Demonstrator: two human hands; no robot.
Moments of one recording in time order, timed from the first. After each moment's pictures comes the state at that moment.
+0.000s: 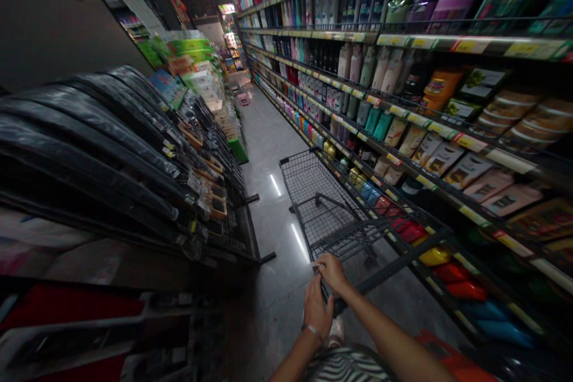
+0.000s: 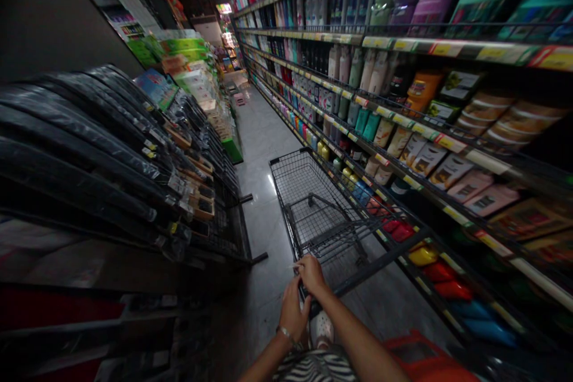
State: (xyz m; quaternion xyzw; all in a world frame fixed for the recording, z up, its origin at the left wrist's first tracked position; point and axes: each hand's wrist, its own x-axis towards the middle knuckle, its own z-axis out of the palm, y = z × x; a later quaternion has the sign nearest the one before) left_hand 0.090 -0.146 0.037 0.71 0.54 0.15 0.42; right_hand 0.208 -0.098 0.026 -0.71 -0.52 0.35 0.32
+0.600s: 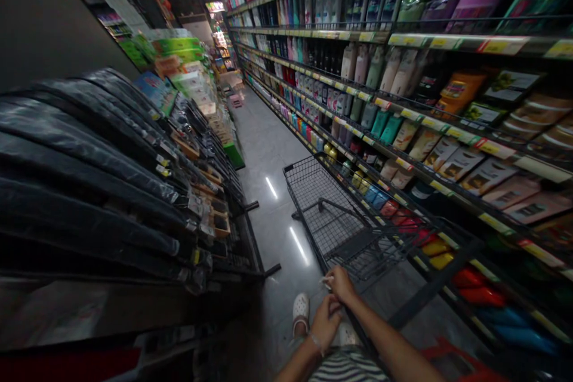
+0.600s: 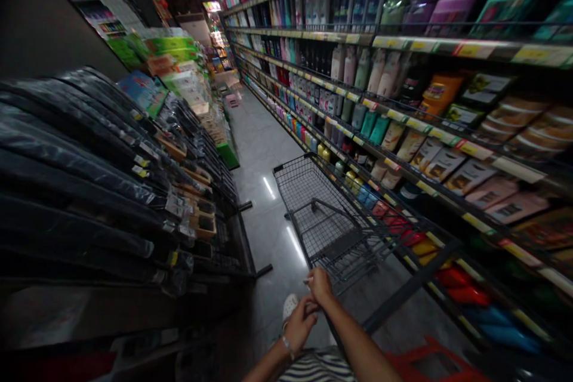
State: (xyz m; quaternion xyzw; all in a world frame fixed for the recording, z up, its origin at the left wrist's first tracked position) left_hand 0.054 -0.079 0.039 0.66 0.45 0.08 0.60; right_hand 0.182 -0.051 -0.003 -0.79 -0.43 0.36 0.26
